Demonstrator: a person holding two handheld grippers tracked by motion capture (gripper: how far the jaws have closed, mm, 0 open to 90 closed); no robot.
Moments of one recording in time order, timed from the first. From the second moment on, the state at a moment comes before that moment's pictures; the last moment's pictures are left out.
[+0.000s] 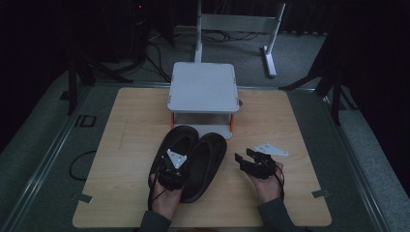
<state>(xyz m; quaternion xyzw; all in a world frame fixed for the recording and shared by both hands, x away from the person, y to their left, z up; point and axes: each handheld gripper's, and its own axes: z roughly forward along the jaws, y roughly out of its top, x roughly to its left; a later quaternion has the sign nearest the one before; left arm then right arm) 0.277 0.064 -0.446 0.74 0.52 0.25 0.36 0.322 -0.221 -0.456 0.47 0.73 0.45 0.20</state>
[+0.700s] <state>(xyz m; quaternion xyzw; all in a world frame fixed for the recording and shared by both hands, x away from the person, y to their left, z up) 0.326 0.044 -0.427 0.72 0.52 0.27 0.38 0.323 -0.226 -0.460 0.48 0.73 0.44 0.21</state>
